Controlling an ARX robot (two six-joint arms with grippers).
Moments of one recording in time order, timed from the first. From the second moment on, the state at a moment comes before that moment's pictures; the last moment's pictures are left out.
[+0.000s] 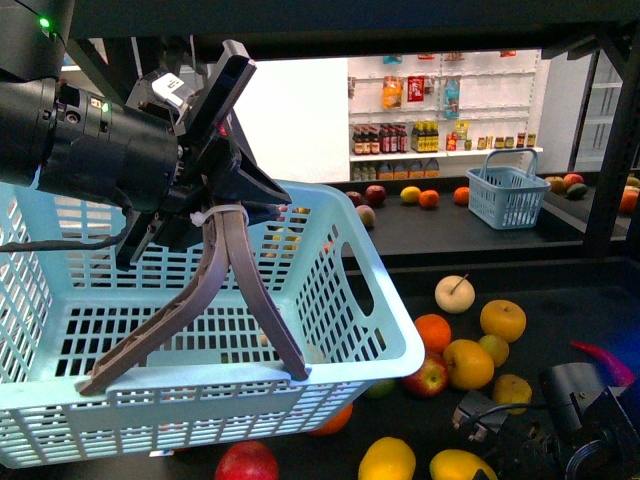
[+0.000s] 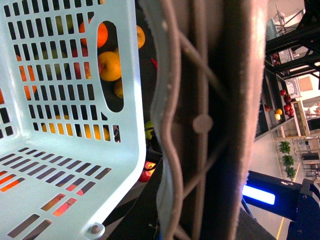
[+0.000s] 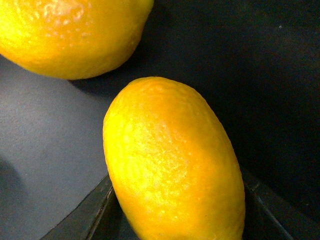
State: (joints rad) left arm -0.25 1.76 1.25 0.03 0.63 -0.64; right arm -0.05 2.82 1.65 0.22 -0.53 -0.68
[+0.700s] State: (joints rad) left arm -0.25 1.76 1.25 0.03 0.63 -0.64; right arm -0.20 2.13 1.18 0.53 -0.66 -0.42
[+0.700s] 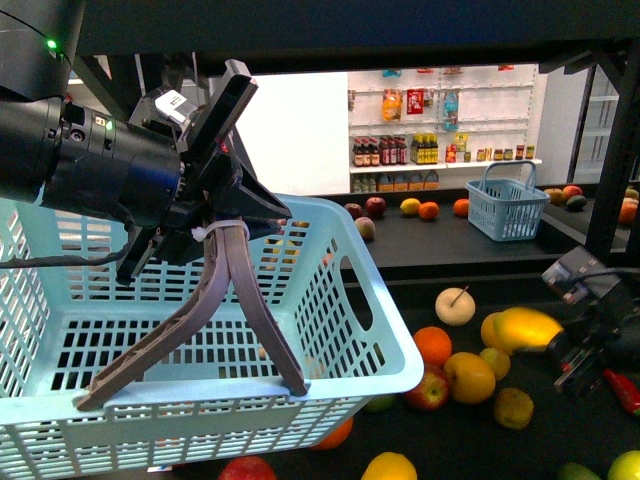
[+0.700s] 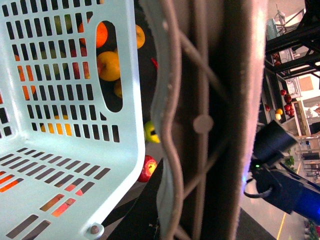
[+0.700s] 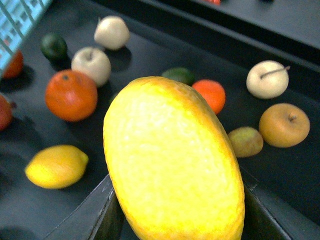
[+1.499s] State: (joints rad) left arm -0.25 1.76 1.25 0.03 0.63 -0.64; right arm 0.20 1.98 1.13 0.45 -0.62 -0.25
